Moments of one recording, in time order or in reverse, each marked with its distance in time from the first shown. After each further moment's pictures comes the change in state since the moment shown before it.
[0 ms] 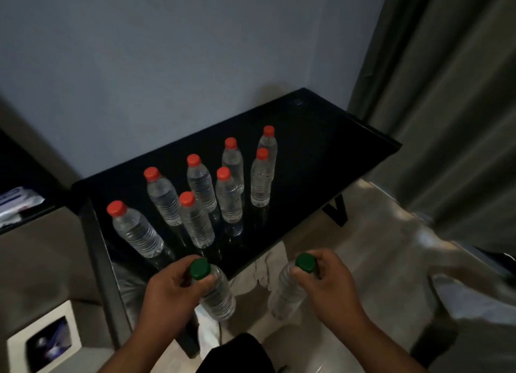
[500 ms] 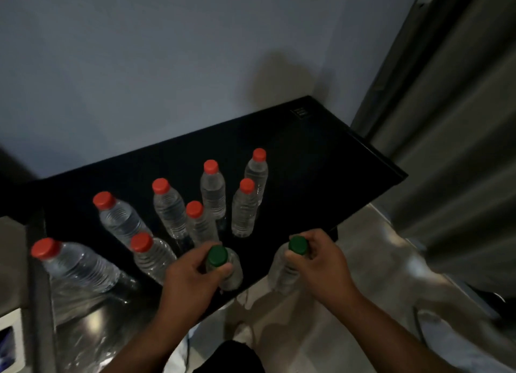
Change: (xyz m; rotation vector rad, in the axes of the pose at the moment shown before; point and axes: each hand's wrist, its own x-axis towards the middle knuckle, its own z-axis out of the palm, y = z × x) left_hand 0.122 0.030 0.098 -0.032 0.051 0.036; right_hand 0.173 -0.020 -0.023 -0.122 -0.073 -0.067
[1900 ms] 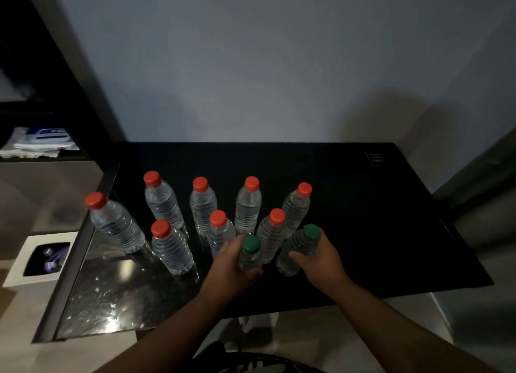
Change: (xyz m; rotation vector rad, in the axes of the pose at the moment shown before) left_hand 0.063 -0.031 0.076 0.227 0.202 -0.025; right_hand 0.147 0.006 0.022 -0.176 -0.425 -0.098
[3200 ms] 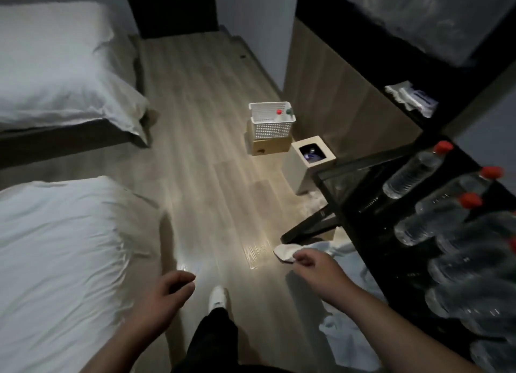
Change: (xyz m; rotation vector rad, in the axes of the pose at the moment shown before) left_hand -0.539 -0.011 0.029 -0.500 1.094 -1.083; right_hand -0.244 -0.004 0.194 -0.626 -1.307 -0.582
